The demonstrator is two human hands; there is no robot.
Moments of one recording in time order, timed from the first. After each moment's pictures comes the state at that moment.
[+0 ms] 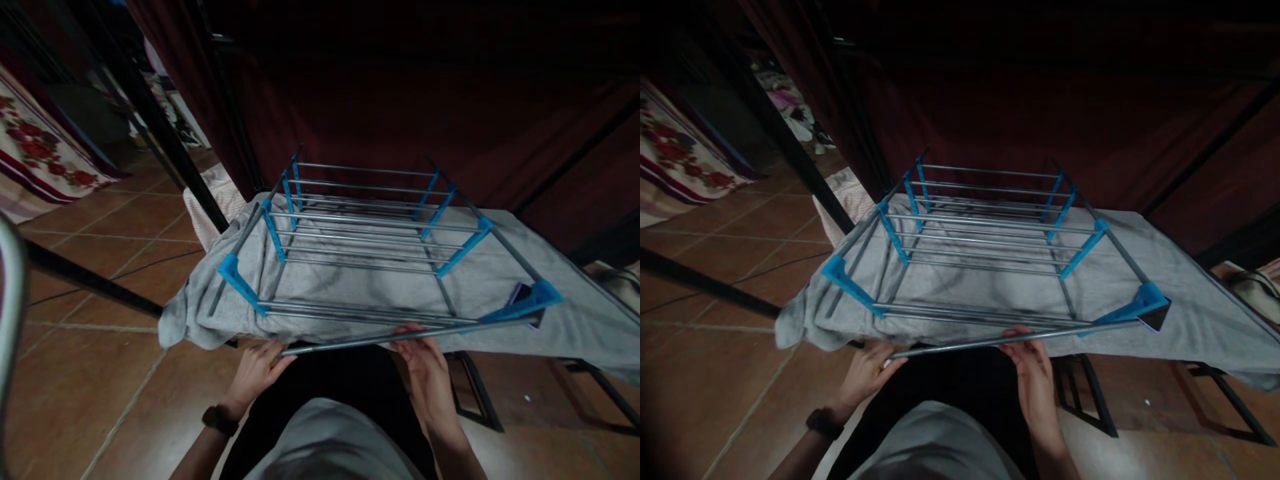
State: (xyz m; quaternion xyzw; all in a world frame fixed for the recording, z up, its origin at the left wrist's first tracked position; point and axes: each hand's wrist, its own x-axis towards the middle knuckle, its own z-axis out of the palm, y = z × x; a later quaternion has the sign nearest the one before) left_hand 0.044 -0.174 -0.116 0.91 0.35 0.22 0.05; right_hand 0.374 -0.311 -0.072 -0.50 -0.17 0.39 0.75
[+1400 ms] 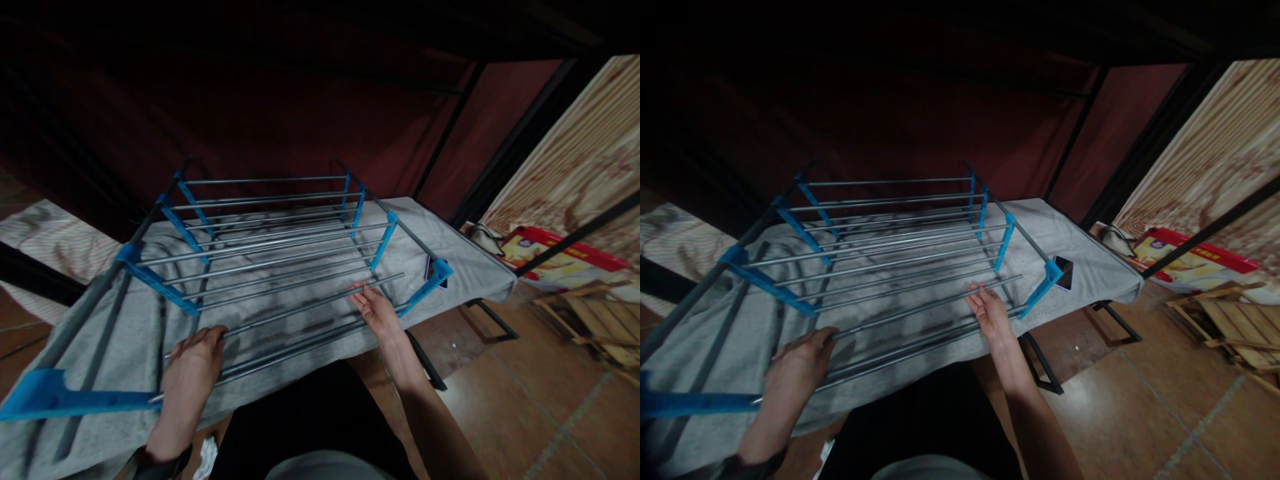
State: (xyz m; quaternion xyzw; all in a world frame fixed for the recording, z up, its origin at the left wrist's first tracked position) left_hand 0.138 -0.052 -0.057 0.88 0.46 0.08 -0.02; right_hand 0.488 -0.211 -0.085 -0.39 -0.02 0.41 0.82
